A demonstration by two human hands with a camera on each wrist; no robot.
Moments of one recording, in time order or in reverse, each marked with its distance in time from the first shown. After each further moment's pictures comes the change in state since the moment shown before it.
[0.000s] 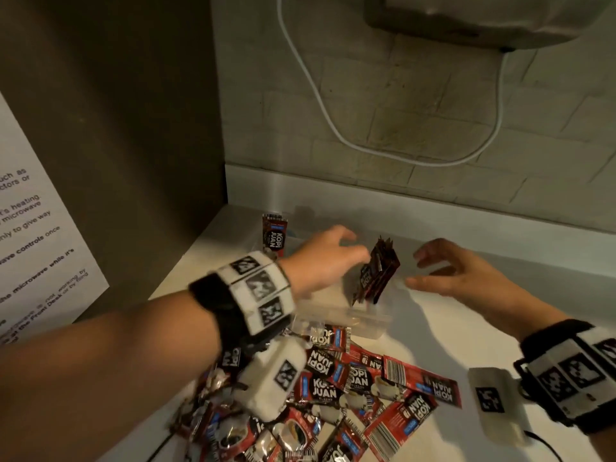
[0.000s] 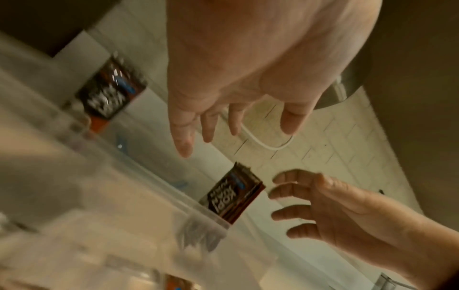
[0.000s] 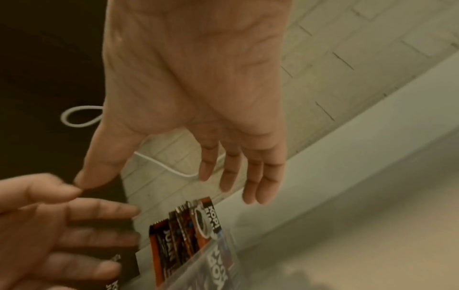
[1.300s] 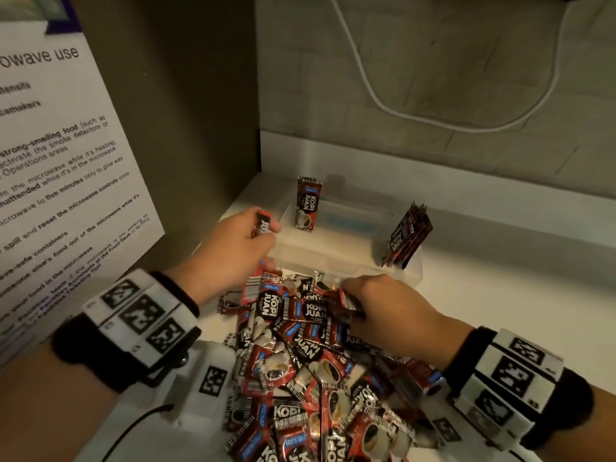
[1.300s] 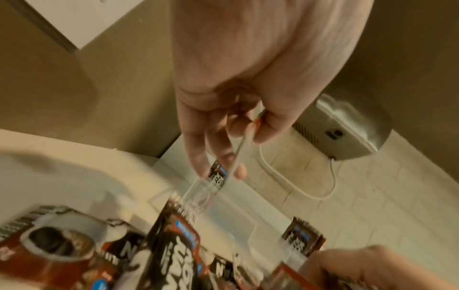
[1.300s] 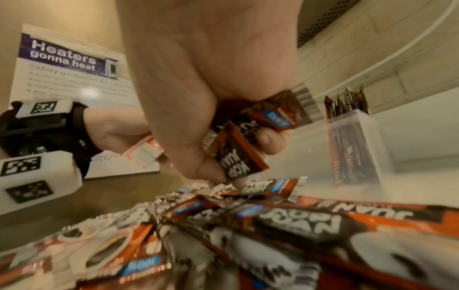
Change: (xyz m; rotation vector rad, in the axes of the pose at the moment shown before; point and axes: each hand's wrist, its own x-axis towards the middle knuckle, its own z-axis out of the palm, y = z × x) left_hand -0.105 -0.075 -0.063 -0.003 0.351 -0.099; right_hand -0.041 -0.025 0.130 -0.776 -0.288 -0.490
